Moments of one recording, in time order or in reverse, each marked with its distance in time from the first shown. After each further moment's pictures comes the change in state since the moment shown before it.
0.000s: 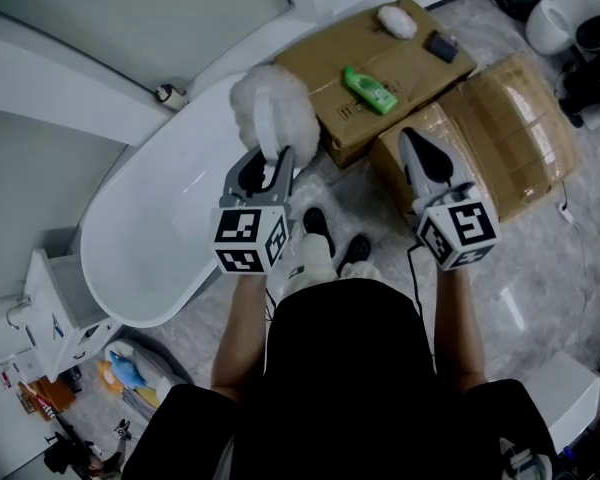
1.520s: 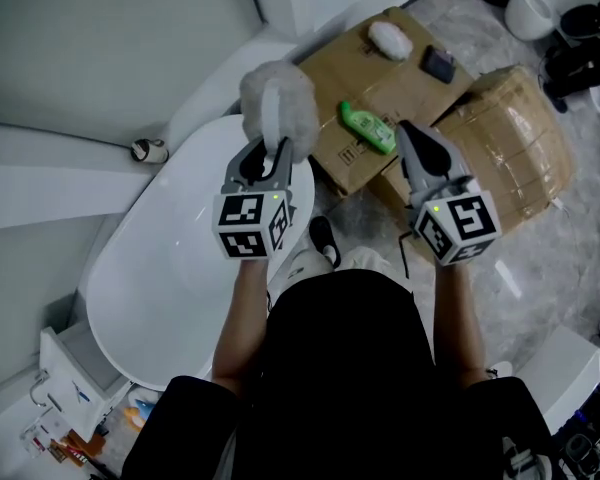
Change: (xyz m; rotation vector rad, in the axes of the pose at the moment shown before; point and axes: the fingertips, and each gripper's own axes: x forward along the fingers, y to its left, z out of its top) left arm 0.218 0.141 0.046 -0.033 0.083 -0.120; right arm 0.216 -0.079 0.035 0.013 0.062 -0.128
